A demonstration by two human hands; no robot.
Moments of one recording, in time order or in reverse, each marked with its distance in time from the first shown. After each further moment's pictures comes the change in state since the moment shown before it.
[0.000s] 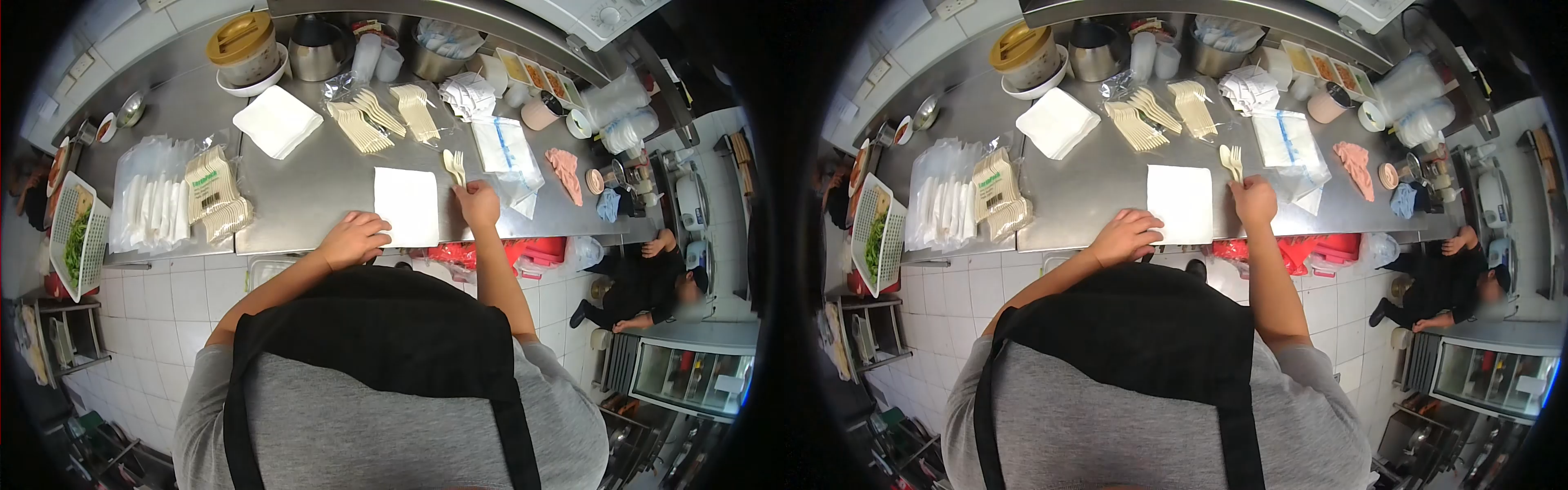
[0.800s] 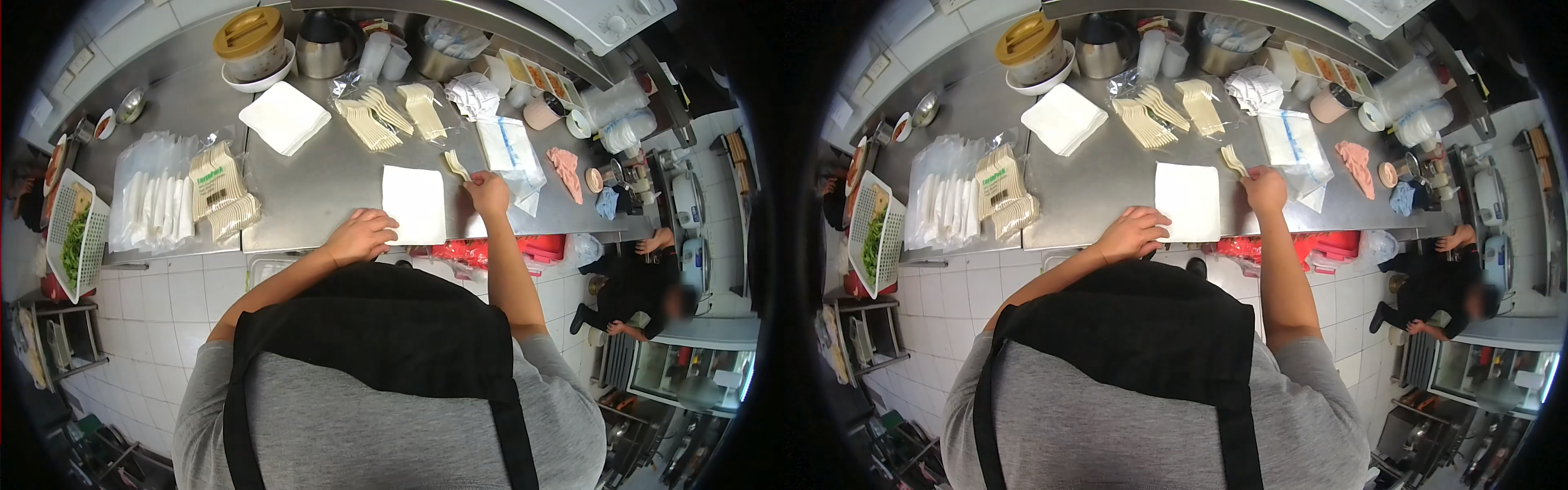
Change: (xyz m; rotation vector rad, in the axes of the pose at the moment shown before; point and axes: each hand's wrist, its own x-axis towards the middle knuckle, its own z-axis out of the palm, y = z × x) left_hand -0.008 -0.011 0.006 -0.091 0.067 0.003; right_hand 0.020 0.002 -0.004 -0.023 -0.063 -0.116
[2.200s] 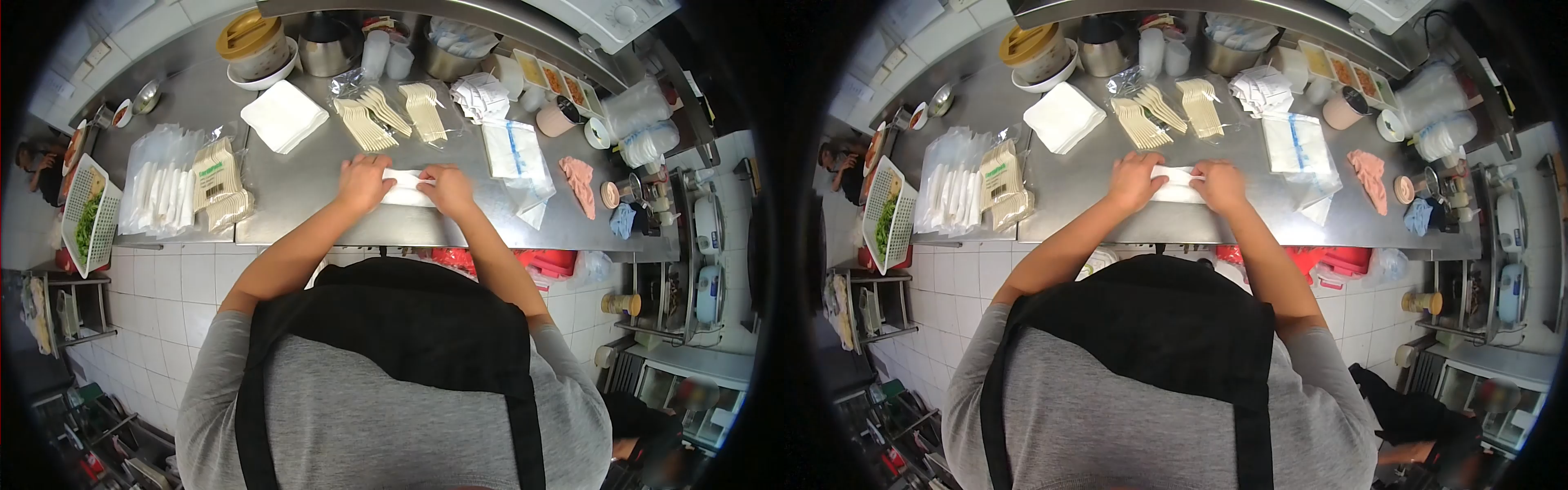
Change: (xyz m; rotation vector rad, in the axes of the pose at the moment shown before) left_hand 0.099 -0.018 -0.011 0.237 0.222 -0.638; right_hand 0.009 -0.049 0.021 0.054 -0.280 -0.542
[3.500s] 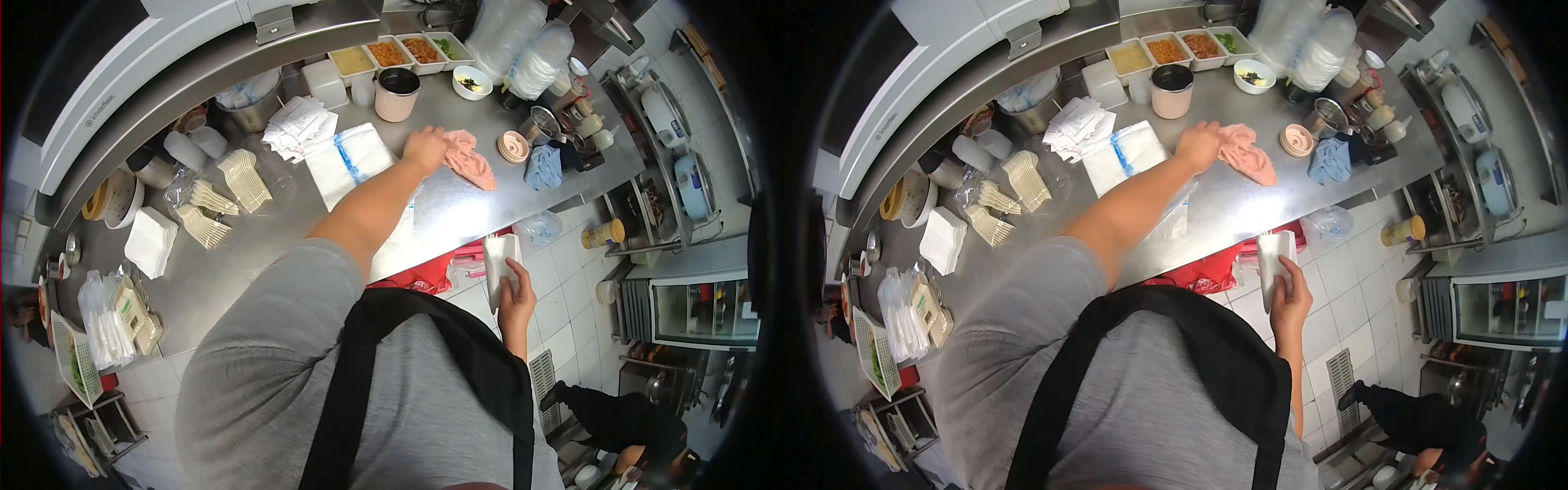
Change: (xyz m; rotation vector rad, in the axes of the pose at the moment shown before) left_hand 0.240 0.333 0.276 0.153 -0.273 0.563; right_hand -0.297 0.174 -0.172 0.180 0.720 0.774
